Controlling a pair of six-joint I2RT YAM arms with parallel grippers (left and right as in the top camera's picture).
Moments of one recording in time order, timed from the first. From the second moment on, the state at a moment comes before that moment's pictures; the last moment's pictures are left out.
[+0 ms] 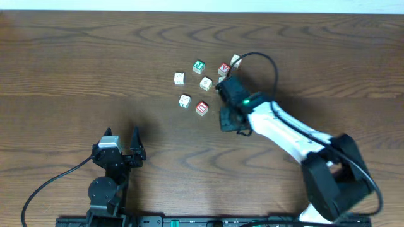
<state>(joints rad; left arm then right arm) -0.11 0.01 0.02 -0.11 -0.11 -0.15 0.59 1.82 1.16 -0.68 0.06 0.48</state>
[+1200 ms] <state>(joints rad) -0.11 0.01 0.02 -0.11 -0.11 -0.15 0.60 1.81 1.32 -0.69 0.02 0.44</state>
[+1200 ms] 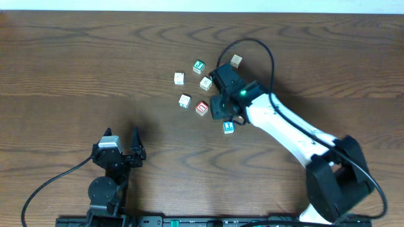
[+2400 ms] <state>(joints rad) -0.11 0.01 0.02 -0.11 -0.11 -0.15 0.41 2.00 1.34 -0.62 0.09 0.40</state>
